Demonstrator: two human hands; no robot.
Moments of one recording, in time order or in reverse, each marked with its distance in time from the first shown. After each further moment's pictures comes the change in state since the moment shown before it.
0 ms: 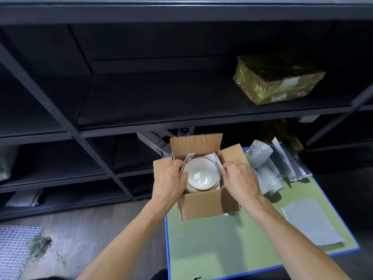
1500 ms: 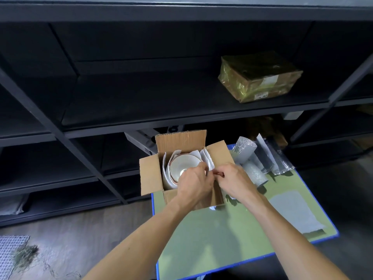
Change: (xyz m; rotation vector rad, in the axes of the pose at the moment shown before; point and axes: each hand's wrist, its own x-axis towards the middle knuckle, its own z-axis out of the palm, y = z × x) left_hand -0.009 0.070 0.076 0.040 -0.124 0.104; right_hand -0.019 0.026 -0.019 0.353 -0.248 0.087
